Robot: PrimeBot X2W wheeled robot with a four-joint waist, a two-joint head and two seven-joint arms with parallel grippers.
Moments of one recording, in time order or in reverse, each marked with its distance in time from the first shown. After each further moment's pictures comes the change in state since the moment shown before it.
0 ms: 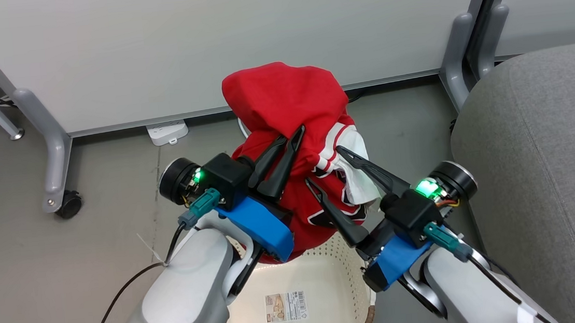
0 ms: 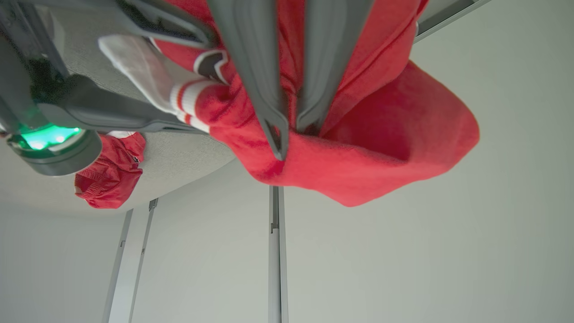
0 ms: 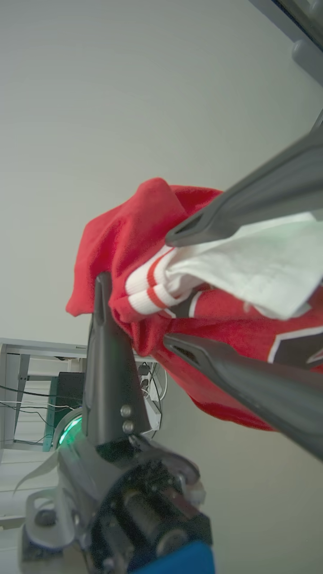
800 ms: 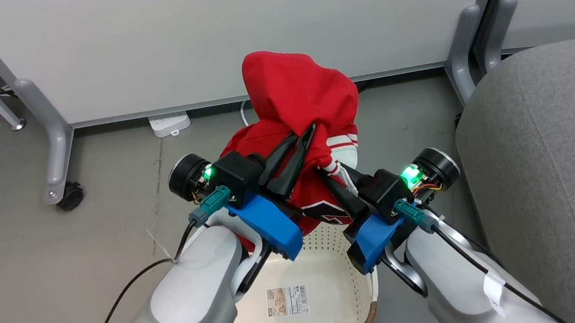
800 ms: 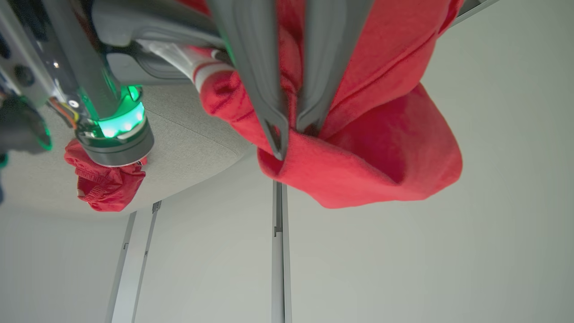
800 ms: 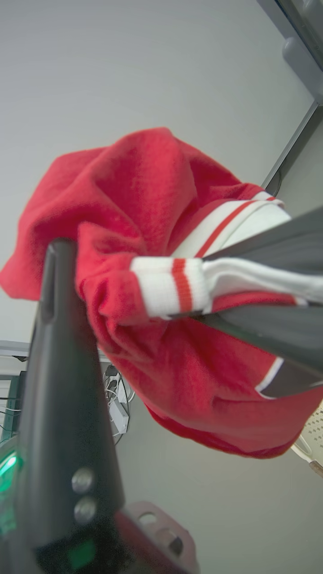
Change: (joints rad) left arm -0.015 -0.021 -0.015 0.007 0.007 -0.009 0.000; right arm -0.145 0.062 0.020 0.252 -0.035 0.000 0.000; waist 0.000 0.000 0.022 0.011
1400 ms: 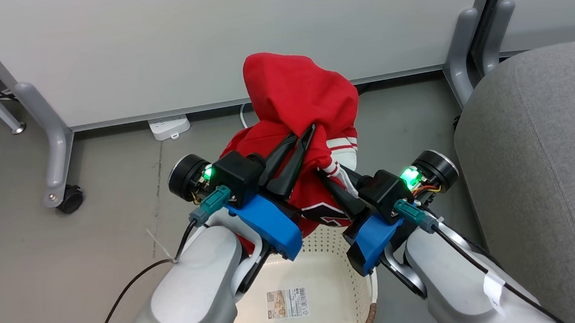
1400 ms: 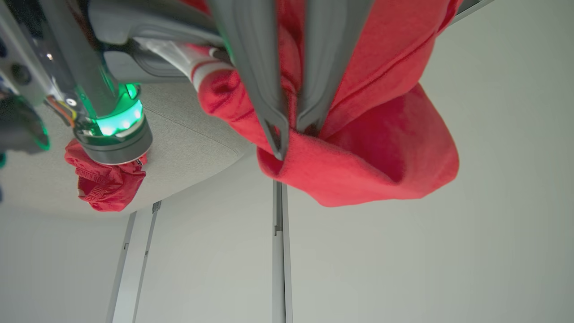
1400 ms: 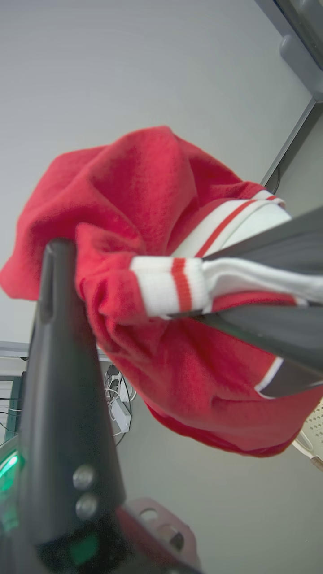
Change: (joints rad) left arm 0.000 -0.004 0.006 0.008 0.008 -0.002 0.000; right arm 0.001 0.000 0.008 0.006 0.024 0.000 0.000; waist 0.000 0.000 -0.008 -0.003
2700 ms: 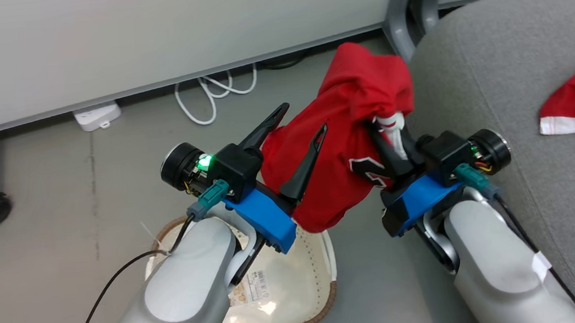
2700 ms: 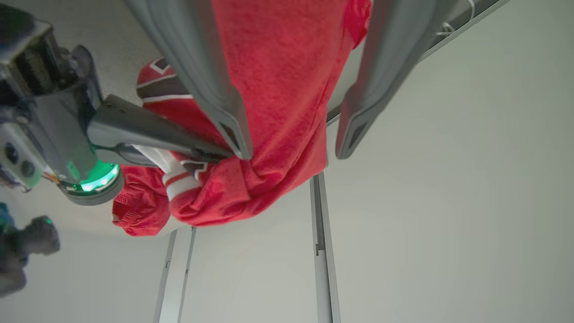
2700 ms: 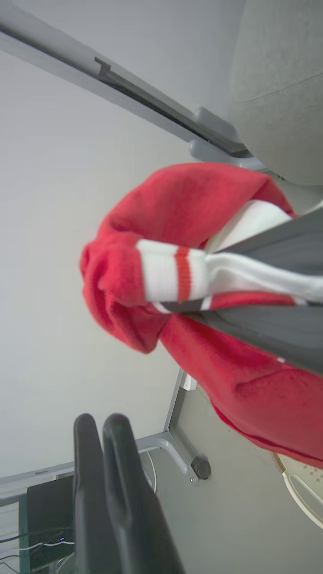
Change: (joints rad) left arm -0.026 0.020 0.000 -0.003 0.040 0.001 0.000; right arm 0.023 -0.005 -0.225 -0.068 0.009 0.000 0.000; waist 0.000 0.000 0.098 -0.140
